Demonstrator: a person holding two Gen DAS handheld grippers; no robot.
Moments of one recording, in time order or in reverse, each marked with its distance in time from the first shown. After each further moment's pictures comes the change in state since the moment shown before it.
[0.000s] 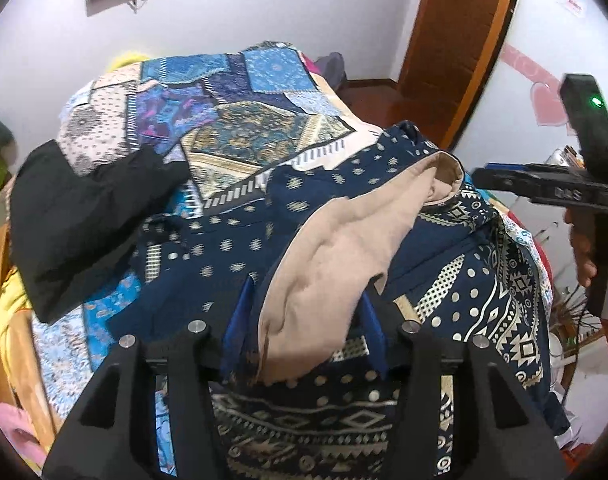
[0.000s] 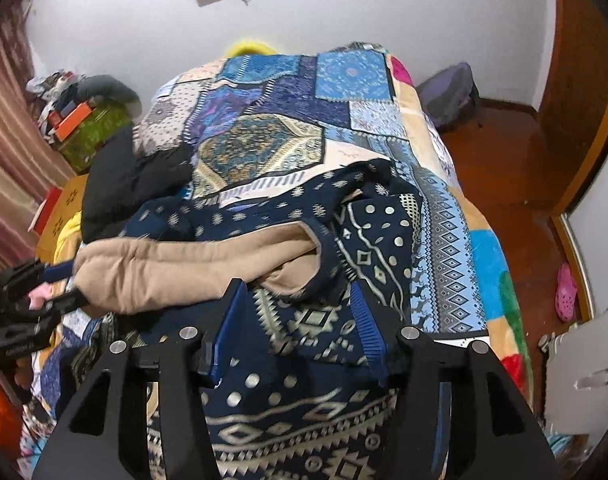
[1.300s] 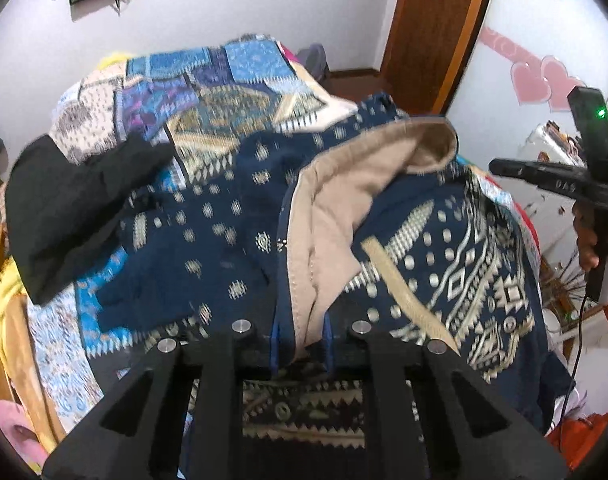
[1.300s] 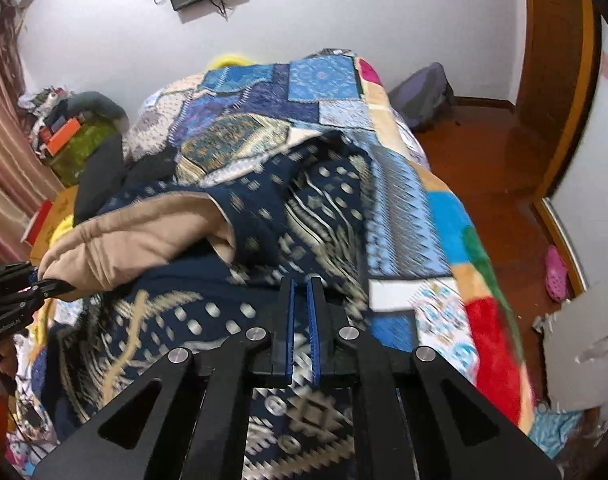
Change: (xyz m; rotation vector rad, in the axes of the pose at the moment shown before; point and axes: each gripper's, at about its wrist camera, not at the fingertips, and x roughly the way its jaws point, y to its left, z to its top) left arm -0.015 -0.017 -0.043 0.047 0.029 -0.037; right arm -0.040 -0.022 -0.058 0.021 -0.065 -0.046
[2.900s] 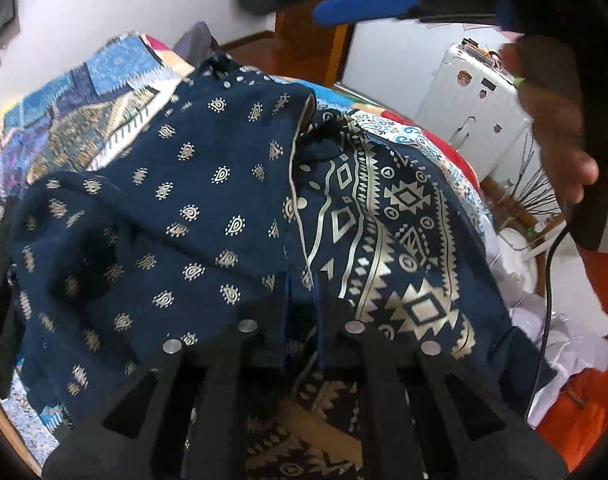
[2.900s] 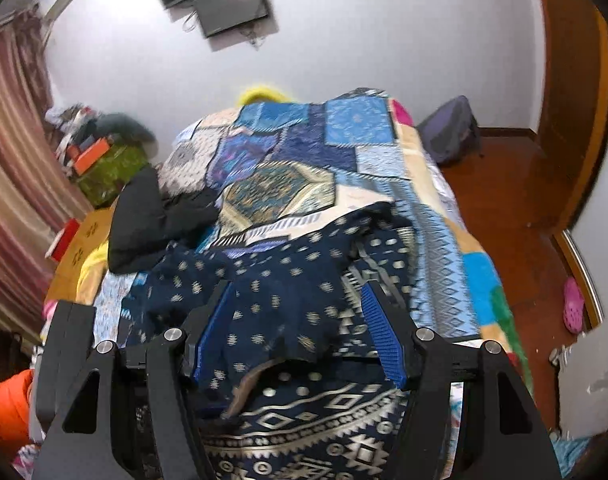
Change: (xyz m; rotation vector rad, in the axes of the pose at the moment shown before) left arm 0.054 -0.109 0.016 0.310 0.110 -0.198; right arm -0.007 0.053 0.042 -0.068 -0.091 0.089
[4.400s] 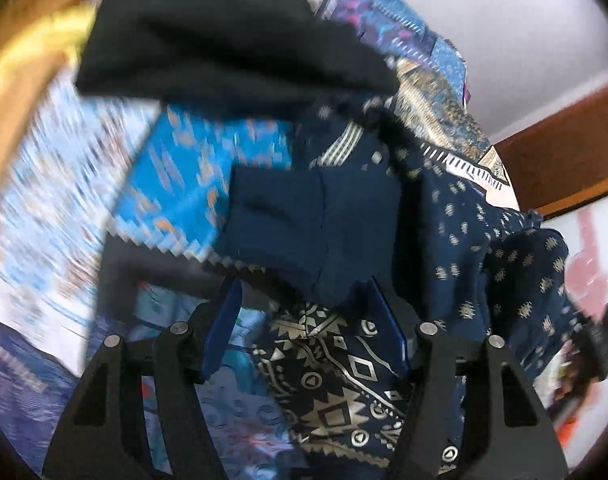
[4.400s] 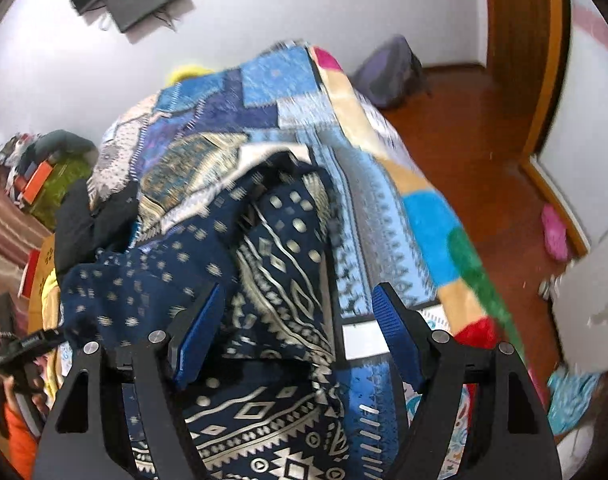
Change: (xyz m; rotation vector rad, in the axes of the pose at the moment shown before) left arm -0.041 0.263 -0.173 -1.095 -0.089 0.079; right arm 0.038 -0.094 -0.016 0.287 0.141 -0.122
